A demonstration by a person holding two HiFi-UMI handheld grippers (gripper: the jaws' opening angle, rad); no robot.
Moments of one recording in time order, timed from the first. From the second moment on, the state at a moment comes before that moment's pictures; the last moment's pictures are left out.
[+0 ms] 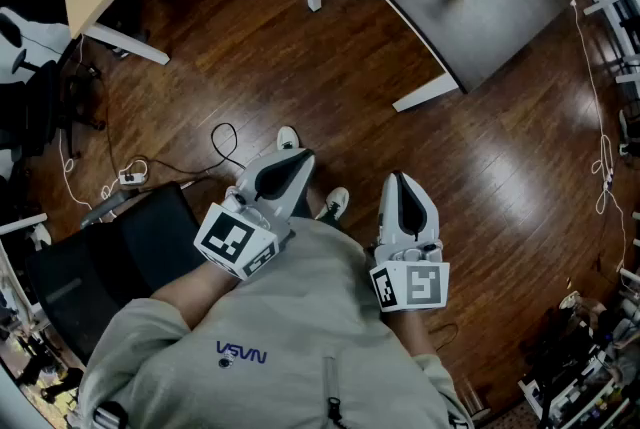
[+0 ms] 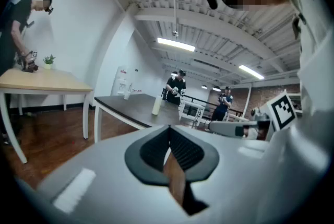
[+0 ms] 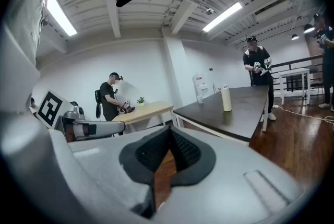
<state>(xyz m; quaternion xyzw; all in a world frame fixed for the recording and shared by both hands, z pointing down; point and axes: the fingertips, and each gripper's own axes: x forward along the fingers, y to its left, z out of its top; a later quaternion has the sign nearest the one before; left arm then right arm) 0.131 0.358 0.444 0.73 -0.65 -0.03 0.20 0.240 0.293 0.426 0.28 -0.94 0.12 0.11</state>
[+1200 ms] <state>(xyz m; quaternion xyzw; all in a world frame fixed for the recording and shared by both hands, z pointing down) -0.070 0.284 0.400 0.71 -0.69 -0.10 0.12 0.071 0.198 0.367 0.29 -0.95 0.04 0.13</state>
